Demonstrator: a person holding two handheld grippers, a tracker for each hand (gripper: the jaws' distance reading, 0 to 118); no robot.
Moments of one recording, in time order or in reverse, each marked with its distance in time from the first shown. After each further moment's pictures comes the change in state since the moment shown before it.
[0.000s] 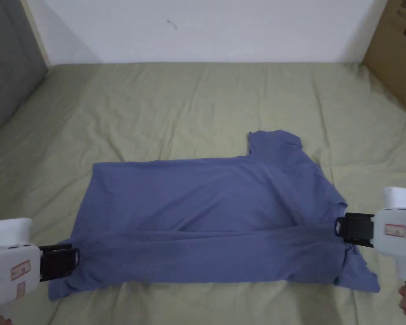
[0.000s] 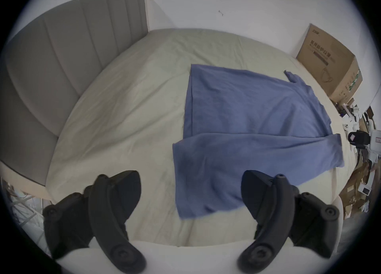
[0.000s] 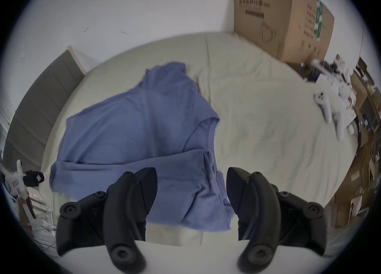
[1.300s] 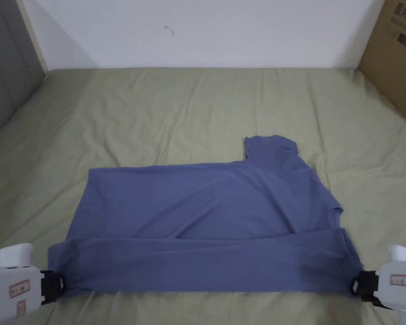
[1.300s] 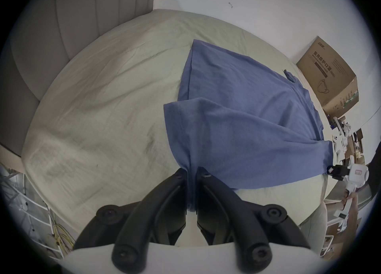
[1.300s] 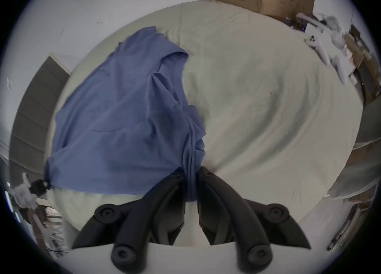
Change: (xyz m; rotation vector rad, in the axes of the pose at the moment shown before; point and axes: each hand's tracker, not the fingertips) left arm -0.012 -0.017 -0.041 -0.118 -0.072 0.134; right arm 0.054 -0.059 -0.053 -0.235 0.022 -0.248
